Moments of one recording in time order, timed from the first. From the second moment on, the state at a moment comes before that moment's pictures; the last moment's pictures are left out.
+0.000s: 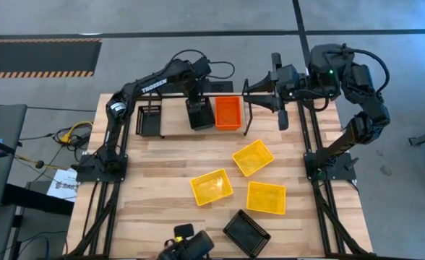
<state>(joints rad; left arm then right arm) 0.65 2.11 2.03 -1.24 -0.03 0.49 -0.07 1.54 2.36 -1.01 -0.05 -0.19</state>
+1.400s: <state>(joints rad) 0.61 1.77 2.30 -1.56 0.20 0.41 0.57 1.94 1.73 -1.13 -0.20 1.58</state>
